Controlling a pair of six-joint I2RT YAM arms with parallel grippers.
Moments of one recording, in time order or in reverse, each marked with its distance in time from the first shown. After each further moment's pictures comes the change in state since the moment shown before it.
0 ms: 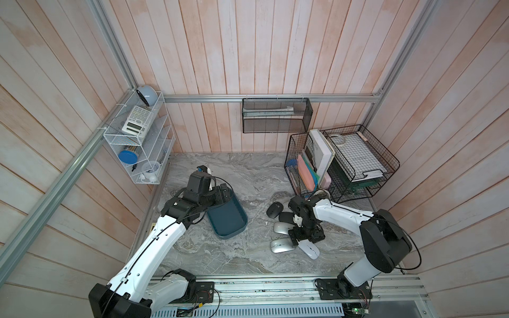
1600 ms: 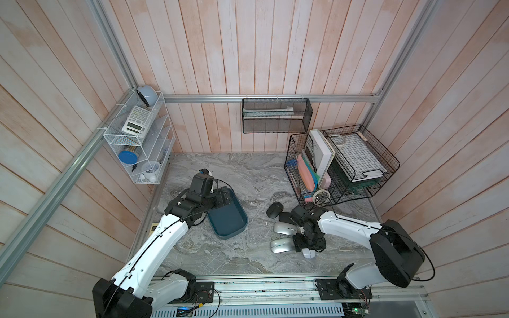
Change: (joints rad) left arm 0.000 0.024 -0.037 0.004 0.001 -0.011; right arm 0.077 -0.135 -0.194 0.173 0.106 0.213
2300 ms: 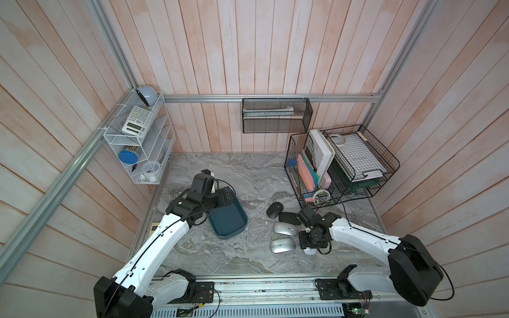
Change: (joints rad) left arm 0.000 0.006 -0.009 0.027 0.096 -0.023; right arm -0.039 -0.187 -0.087 0.082 0.069 0.001
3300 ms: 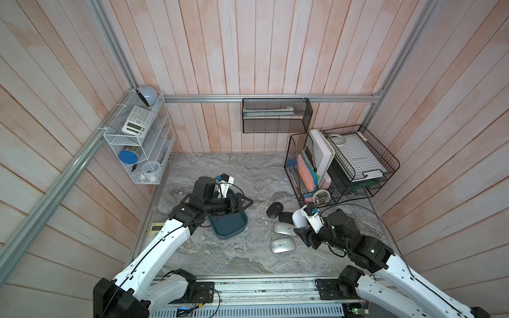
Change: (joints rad) left arm -0.053 -0.047 -0.103 0.220 0.576 -0.103; right arm 0.132 -0.688 -0.062 0.267 -0.129 -0.569
